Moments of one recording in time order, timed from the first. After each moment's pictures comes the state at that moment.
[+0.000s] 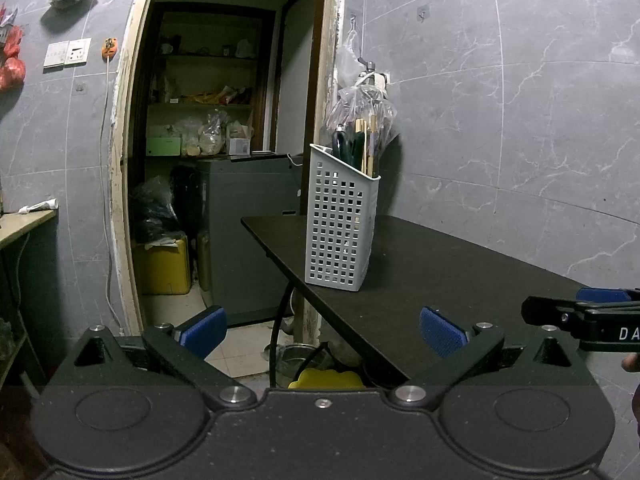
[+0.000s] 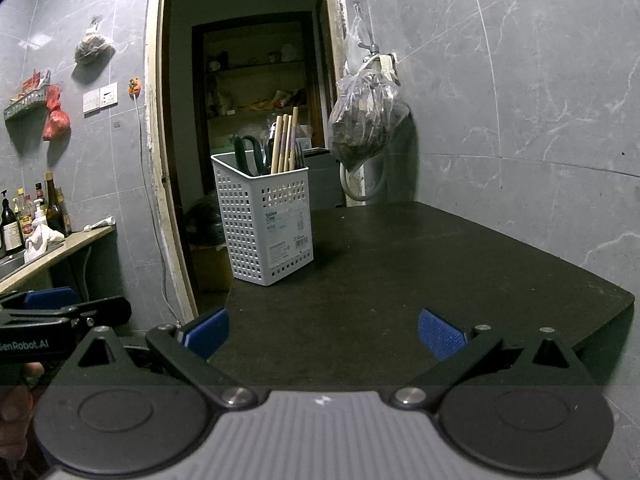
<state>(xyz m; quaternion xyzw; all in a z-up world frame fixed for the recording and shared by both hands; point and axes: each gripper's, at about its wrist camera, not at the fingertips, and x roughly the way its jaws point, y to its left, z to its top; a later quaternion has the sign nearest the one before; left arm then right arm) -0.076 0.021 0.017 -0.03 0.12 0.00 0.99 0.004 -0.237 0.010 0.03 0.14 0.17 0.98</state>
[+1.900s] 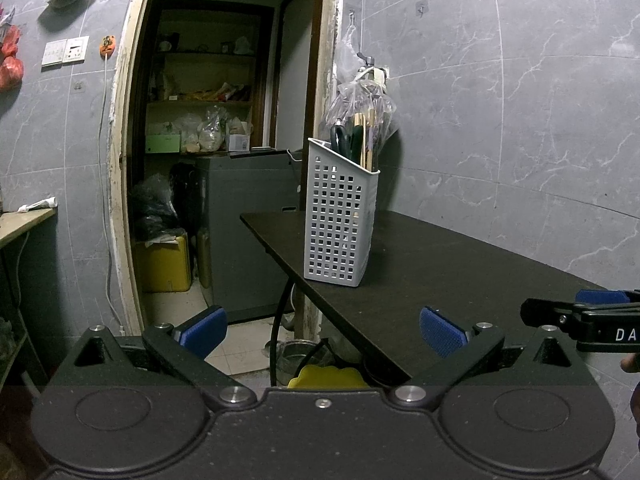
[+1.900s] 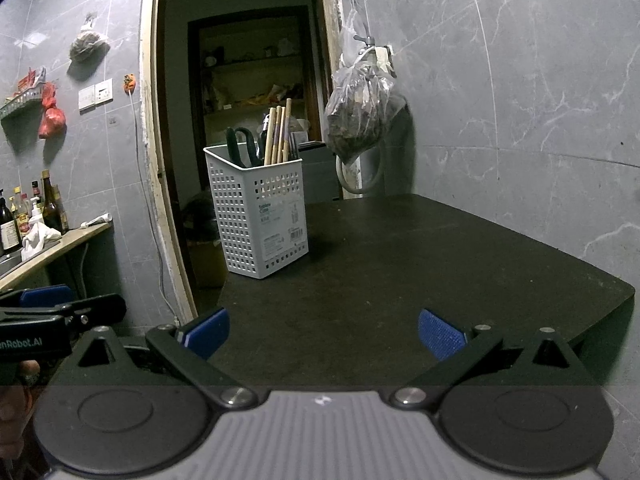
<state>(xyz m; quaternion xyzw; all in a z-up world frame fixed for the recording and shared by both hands) -0.076 0.018 0.016 -0.02 0.13 0.00 0.99 0.008 -0.240 0.005 0.04 0.15 0.17 0.97</state>
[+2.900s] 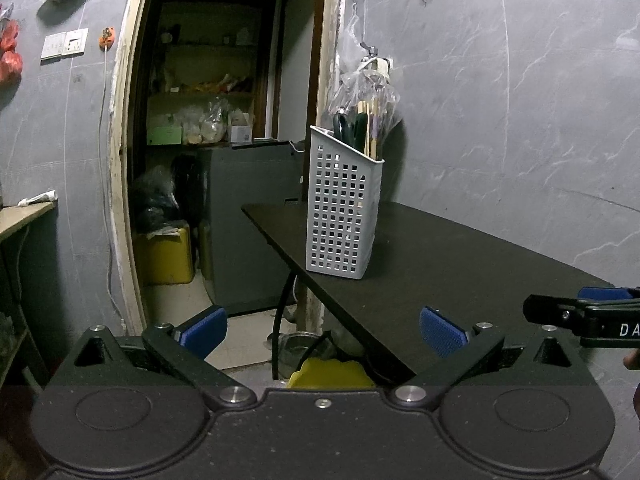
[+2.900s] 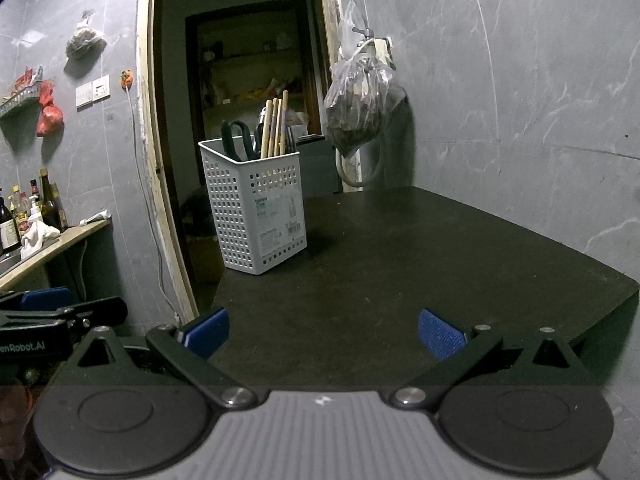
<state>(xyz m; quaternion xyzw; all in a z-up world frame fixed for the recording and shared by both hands) -0.065 0.017 0.010 -0.02 0.14 0.00 0.99 0.017 -0.240 0.002 0.04 0.16 0.17 0.97</state>
